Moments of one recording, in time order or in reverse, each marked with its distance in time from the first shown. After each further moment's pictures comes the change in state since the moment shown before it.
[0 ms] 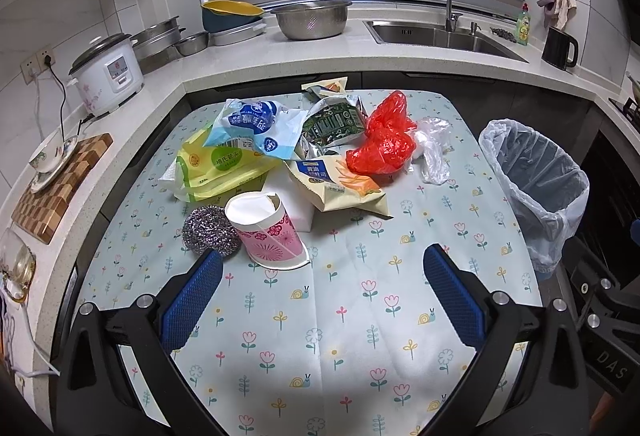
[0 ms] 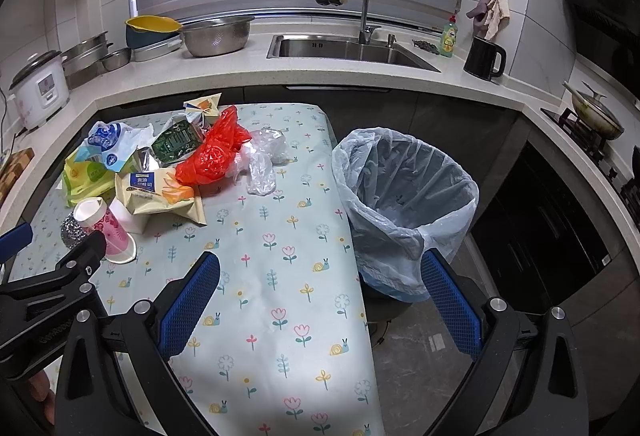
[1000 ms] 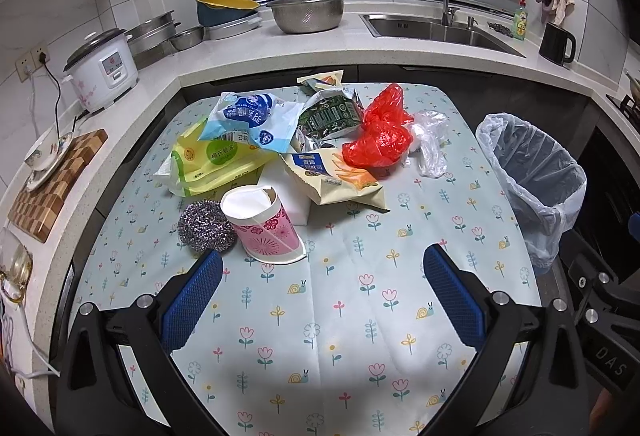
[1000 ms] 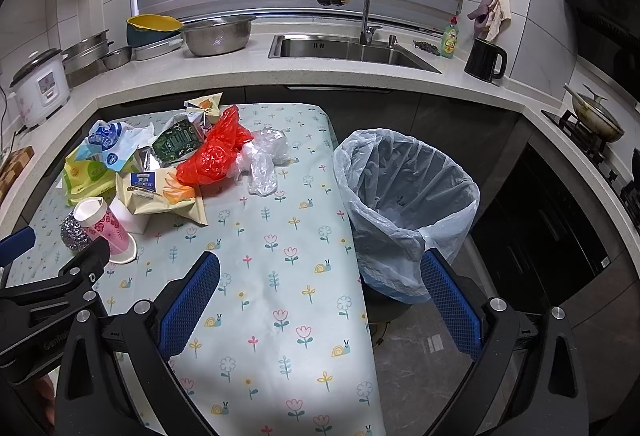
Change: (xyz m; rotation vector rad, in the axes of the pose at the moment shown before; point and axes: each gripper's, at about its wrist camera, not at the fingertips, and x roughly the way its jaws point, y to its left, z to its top) left arm 0.001 0.002 0.000 0.003 0.023 -0.020; right arm 0.001 0.003 0.000 -0.005 -0.002 -0.001
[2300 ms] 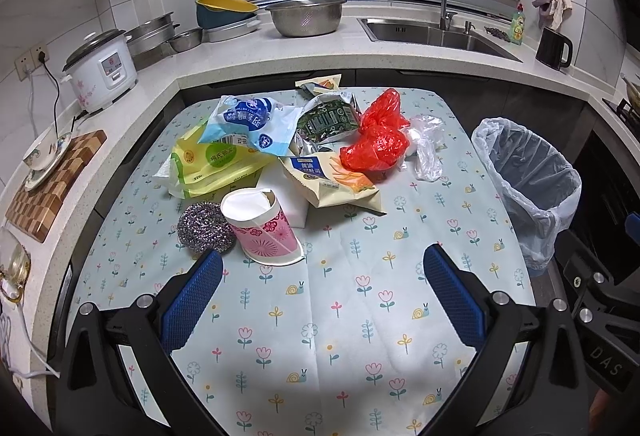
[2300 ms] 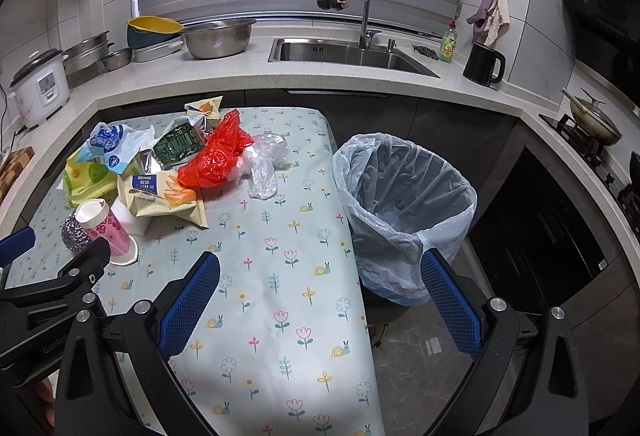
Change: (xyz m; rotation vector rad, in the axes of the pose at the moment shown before) left arm -0.004 0.000 0.001 -0.002 -0.005 -0.008; right arm -0.001 0.000 0.002 0.001 -0.006 -0.003
